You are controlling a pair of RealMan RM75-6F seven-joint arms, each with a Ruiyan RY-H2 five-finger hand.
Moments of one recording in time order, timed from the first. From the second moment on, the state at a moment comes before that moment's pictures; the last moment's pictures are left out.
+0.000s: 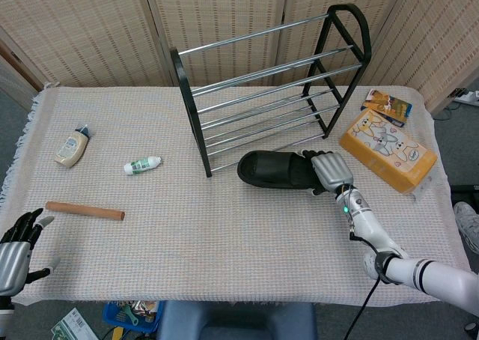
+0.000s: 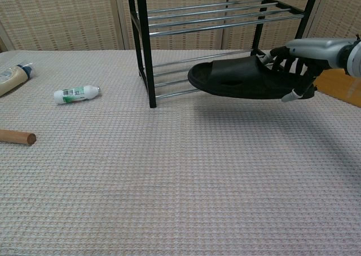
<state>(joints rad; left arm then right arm) -0.07 -1.13 -0.02 -1.59 1.50 1.49 0.04 0.81 -1.38 0.19 -1.39 -0.89 0.79 -0.34</state>
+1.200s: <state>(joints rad) -0.05 -1.11 -0.01 -1.55 1.46 1.46 0.01 1.16 -1.72 0.33 -0.83 -0.18 0.72 -0.73</state>
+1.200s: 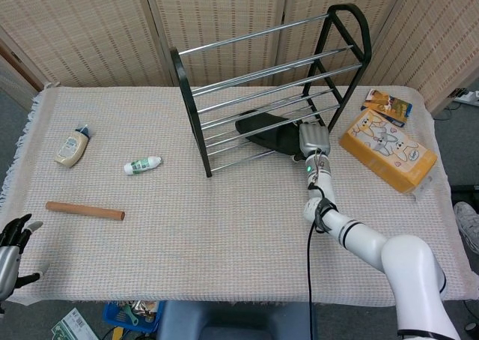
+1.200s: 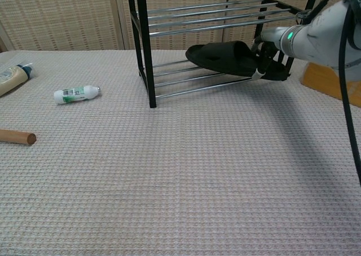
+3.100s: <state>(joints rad) -0.06 -1.12 -0.01 -1.59 1.49 1.46 0.03 0.91 -1.49 0.21 -1.16 -0.62 0.69 -0.43</state>
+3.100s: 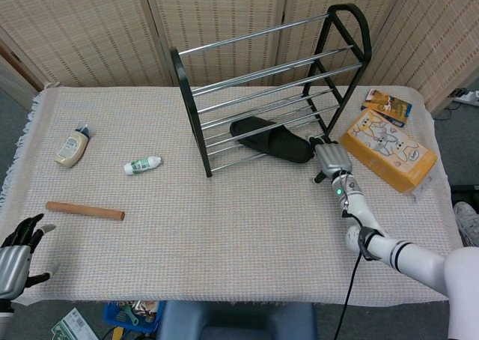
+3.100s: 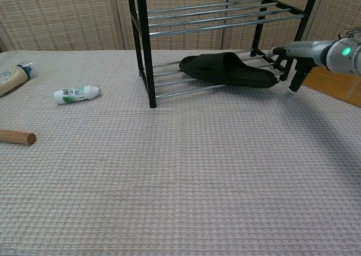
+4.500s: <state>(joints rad) -0.06 -1.13 -0.01 -1.57 1.49 1.46 0.01 0.88 -1.53 0.19 -1.17 -0.84 0.71 -0.29</state>
